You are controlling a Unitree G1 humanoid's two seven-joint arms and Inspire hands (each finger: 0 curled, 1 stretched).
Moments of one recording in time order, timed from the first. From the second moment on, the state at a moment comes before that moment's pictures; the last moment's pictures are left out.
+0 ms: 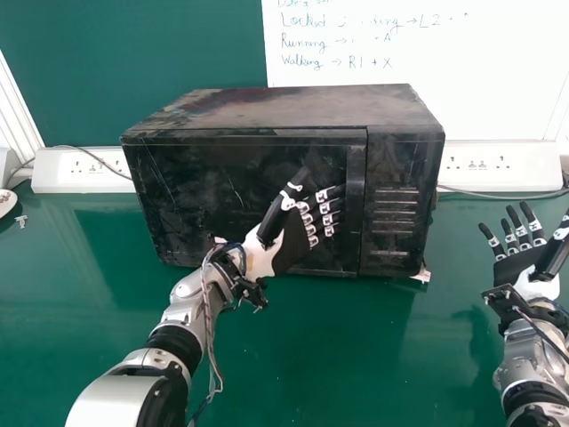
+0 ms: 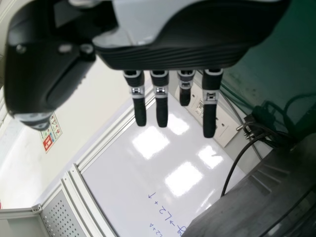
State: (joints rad) left arm -1.09 0.04 0.26 1.26 -0.22 -0.31 -0.87; right arm -0.84 -0.39 -0.68 1.27 0.52 -0.44 0.42
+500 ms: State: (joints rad) left arm -1.12 0.01 0.26 1.26 -0.21 -0.30 -0.84; right arm -0.84 -0.39 -0.68 1.27 0.52 -0.44 0.42
